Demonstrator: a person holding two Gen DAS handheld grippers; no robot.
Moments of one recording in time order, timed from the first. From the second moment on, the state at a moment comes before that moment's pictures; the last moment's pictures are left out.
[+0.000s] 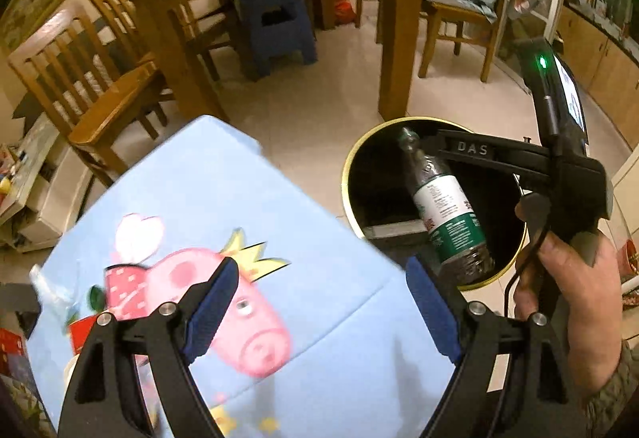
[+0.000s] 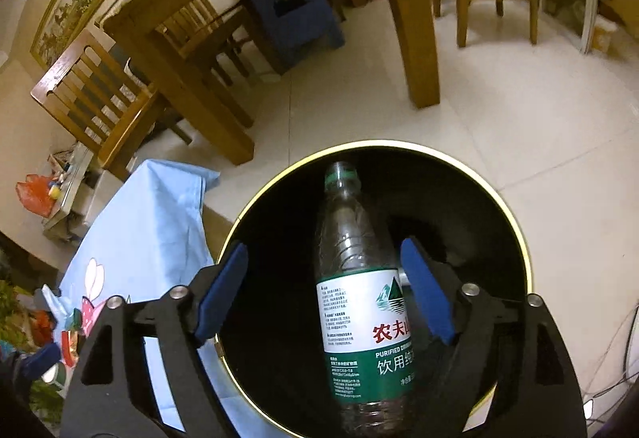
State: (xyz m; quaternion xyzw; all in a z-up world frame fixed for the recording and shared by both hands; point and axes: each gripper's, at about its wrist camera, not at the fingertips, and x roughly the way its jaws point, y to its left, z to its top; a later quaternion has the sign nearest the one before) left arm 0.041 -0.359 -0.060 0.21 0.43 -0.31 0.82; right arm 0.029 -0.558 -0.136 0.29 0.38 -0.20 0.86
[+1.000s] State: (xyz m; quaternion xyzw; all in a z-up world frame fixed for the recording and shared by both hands) left arm 0.032 0.050 -0.051 0.04 0.39 -0.03 0.92; right arm 0.019 -0.171 -0.058 0.02 0.37 0.10 0.92
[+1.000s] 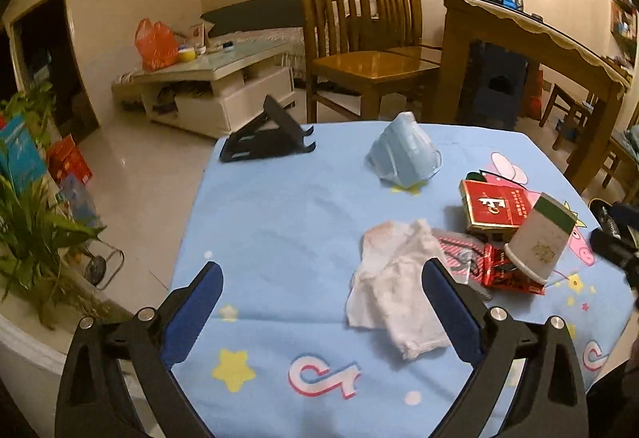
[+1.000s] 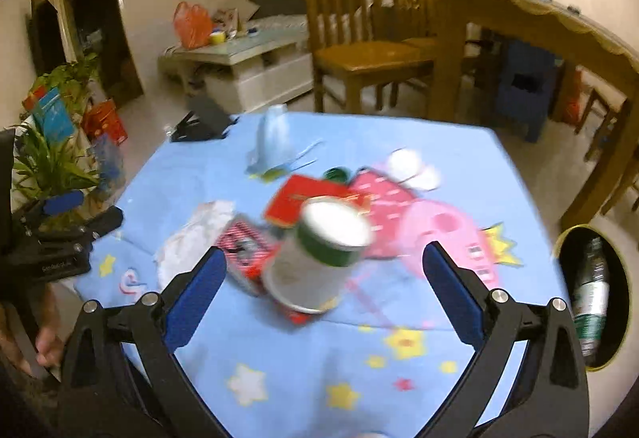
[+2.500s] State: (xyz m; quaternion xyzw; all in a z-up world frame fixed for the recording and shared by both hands) left arm 0.072 0.009 -0.113 0.00 0.54 -0.05 0.84; right arm 0.006 -0.275 -0.074 0.19 0.32 0.12 0.92
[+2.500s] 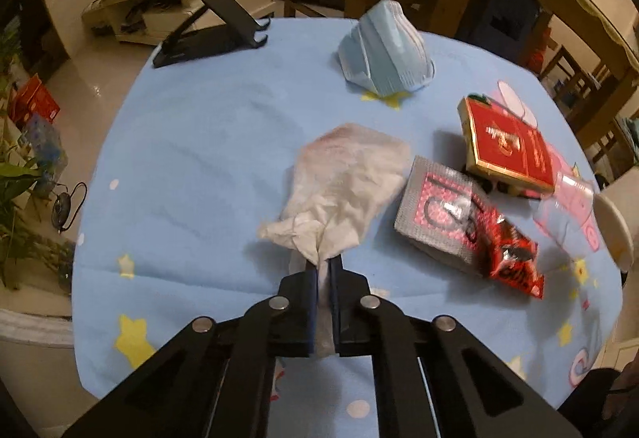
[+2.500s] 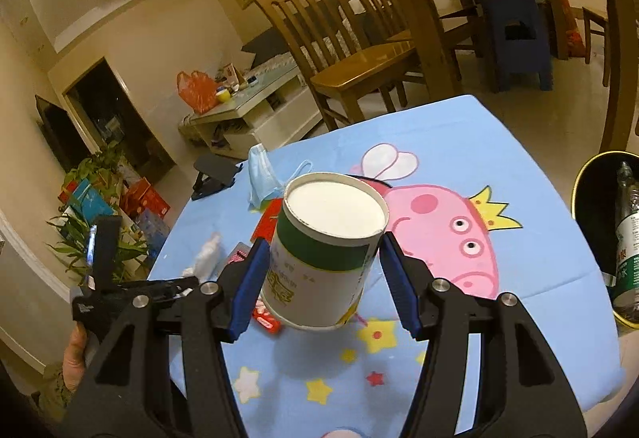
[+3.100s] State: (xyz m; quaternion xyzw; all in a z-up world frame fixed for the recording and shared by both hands) left arm 0.054 -0.046 -0.039 -0.02 0.45 -0.15 0.88; right arm -0.010 -0.326 -0.097 0.23 0.32 0.10 0.91
